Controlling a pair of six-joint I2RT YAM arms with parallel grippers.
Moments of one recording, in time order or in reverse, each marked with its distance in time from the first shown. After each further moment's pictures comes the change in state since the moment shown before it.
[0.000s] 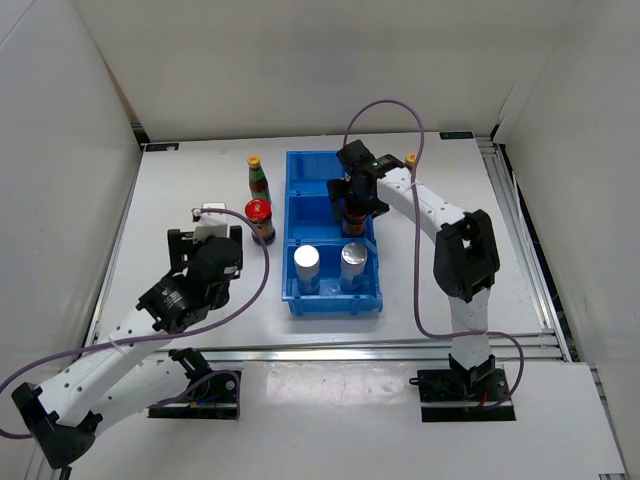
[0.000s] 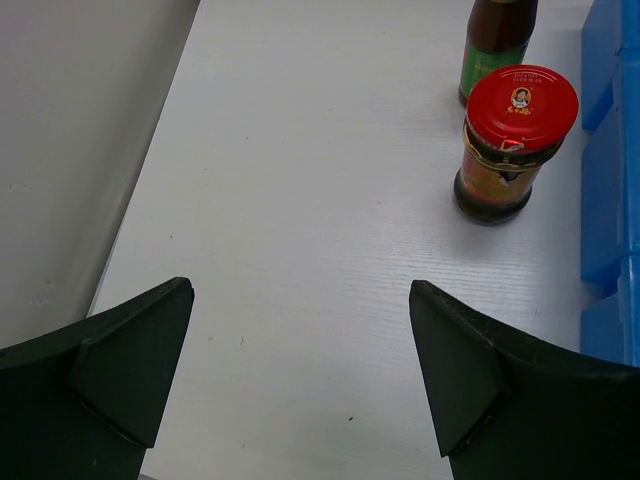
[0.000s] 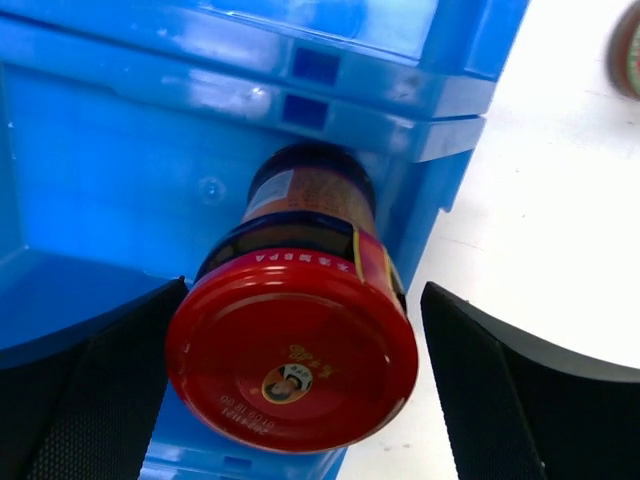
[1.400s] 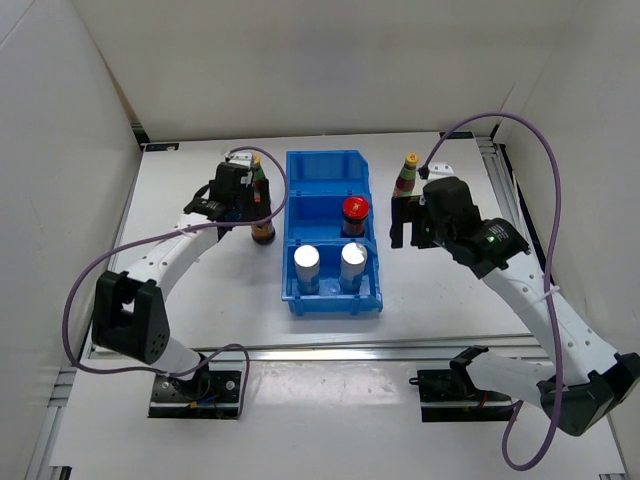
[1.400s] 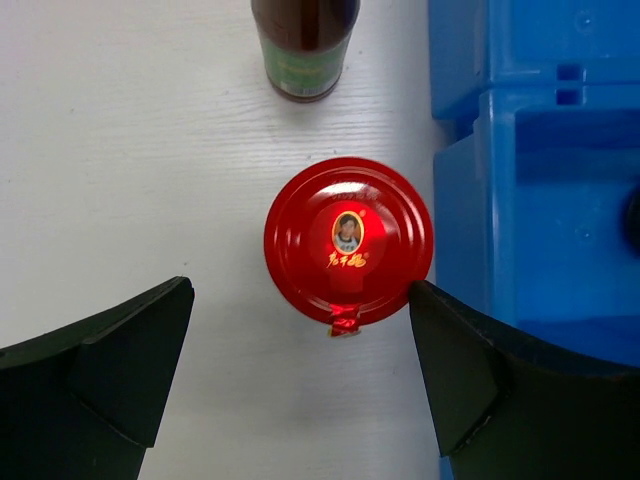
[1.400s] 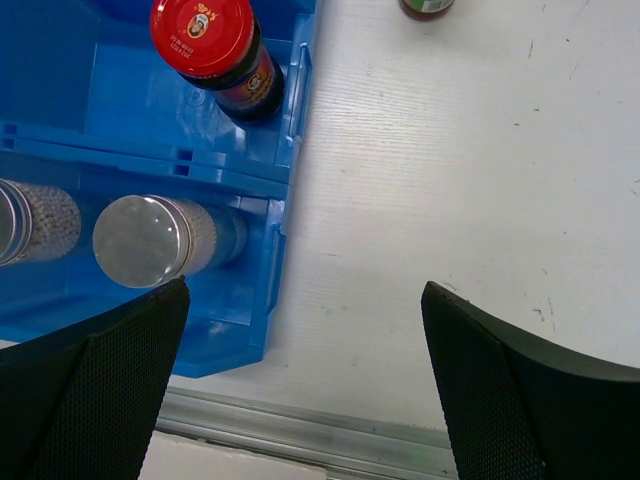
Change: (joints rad) left arm 0.439 0.693 0.304 0.233 0.790 0.046; right arm 0.000 -0.949 -0.577 0.039 0.122 0.021
